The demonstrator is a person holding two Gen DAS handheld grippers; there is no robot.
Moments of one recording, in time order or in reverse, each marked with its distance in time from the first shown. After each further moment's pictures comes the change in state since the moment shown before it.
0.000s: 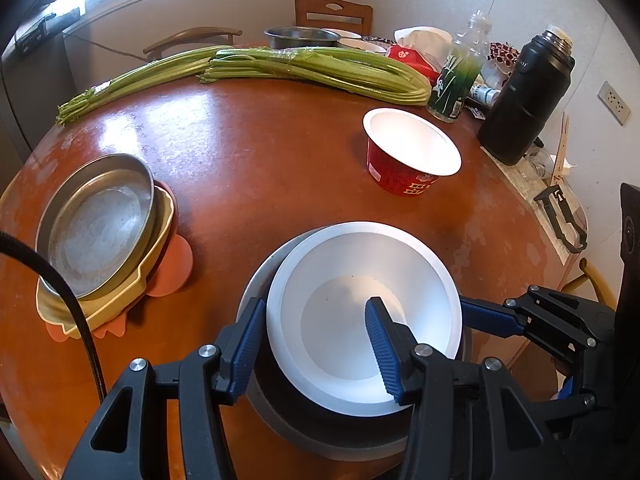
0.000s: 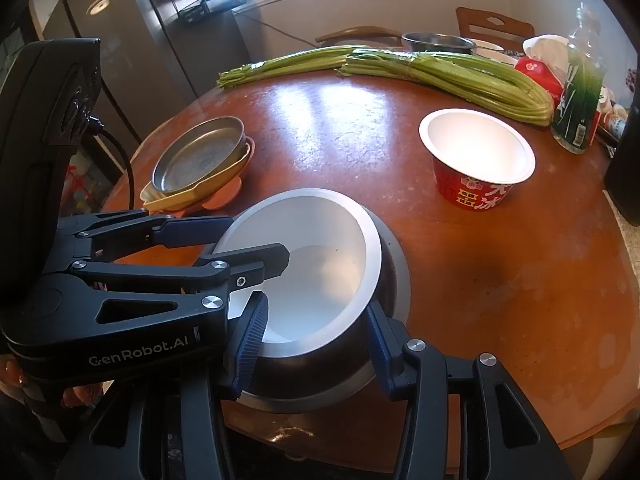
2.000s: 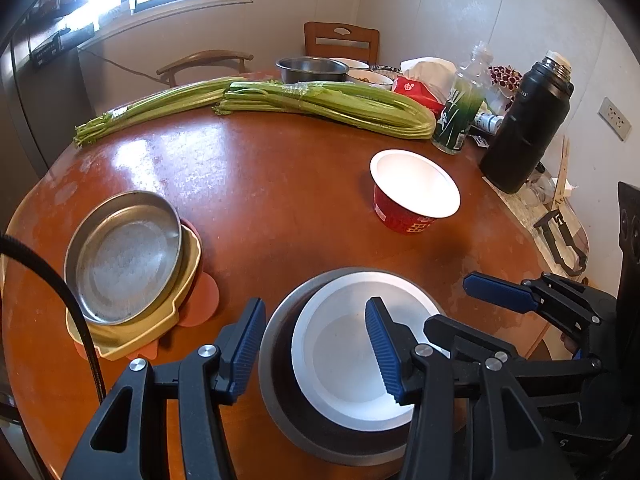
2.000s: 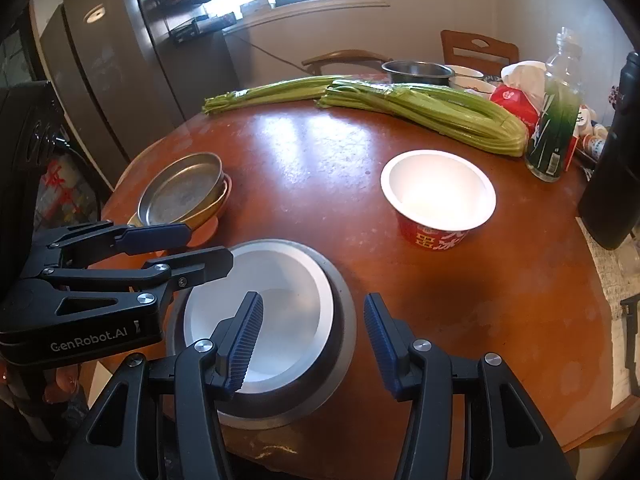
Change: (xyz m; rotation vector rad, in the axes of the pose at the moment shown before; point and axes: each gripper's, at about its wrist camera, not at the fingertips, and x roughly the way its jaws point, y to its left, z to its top) left arm -0.028 0.002 0.017 -0.008 -0.085 0.038; right arm -0.022 -0.018 0.019 -0.001 -0.083 -0.059
